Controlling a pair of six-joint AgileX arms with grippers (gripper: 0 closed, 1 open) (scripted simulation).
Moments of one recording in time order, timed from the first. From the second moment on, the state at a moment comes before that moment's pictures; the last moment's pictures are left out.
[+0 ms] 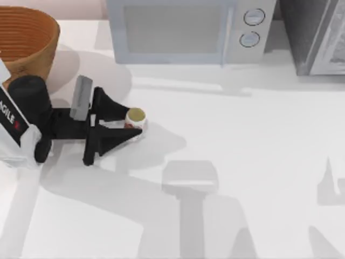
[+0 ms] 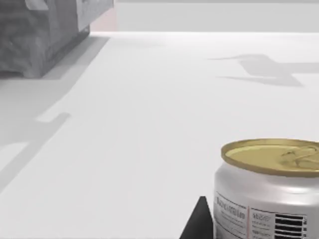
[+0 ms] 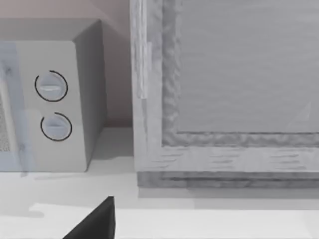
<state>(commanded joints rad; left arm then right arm) -0.10 2.48 1.06 1.27 1.52 0.15 0.00 0.00 0.00 0.00 0.00 0.00</state>
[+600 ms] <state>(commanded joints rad) -0.10 2.48 1.06 1.27 1.52 0.15 0.00 0.00 0.00 0.00 0.00 0.00</state>
